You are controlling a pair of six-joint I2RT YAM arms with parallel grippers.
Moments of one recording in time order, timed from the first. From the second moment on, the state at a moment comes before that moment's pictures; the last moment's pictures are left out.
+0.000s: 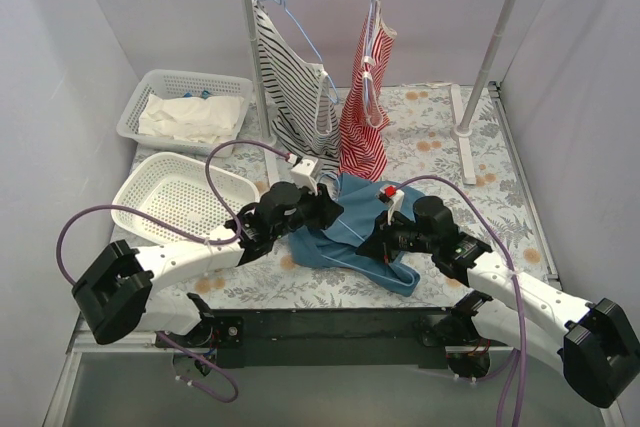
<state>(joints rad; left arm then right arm) -0.89 1.29 0.68 0.30 -0.04 -0.52 0.68 0.91 0.39 0.01 -0.54 0.34</state>
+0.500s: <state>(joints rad) -0.90 1.21 0.68 0.23 -0.11 -0.46 0.69 0.78 0.59 -0.30 -0.22 0.38</state>
